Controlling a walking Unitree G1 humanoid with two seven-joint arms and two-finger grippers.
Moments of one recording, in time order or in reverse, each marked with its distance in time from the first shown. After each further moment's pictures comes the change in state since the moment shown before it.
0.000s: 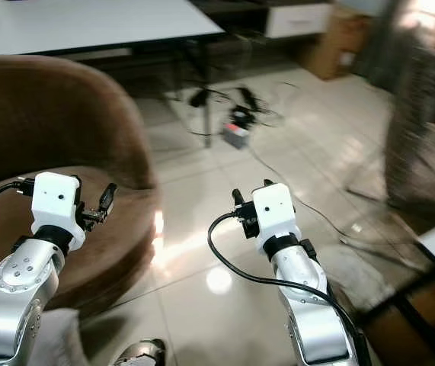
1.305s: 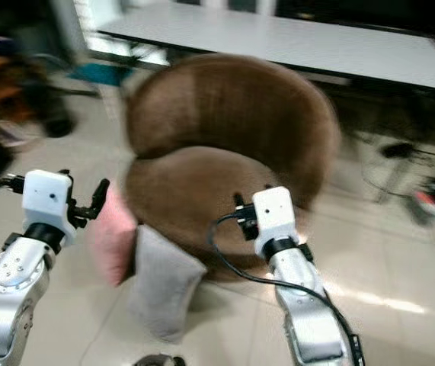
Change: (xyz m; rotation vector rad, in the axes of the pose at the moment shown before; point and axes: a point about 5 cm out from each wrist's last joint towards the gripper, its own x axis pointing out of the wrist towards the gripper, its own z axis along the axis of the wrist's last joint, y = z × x) left arm -0.001 0.008 0.001 0.034 -0.045 0.003; right arm 0.002 -0.001 -0.011 0.020 0.036 -0.038
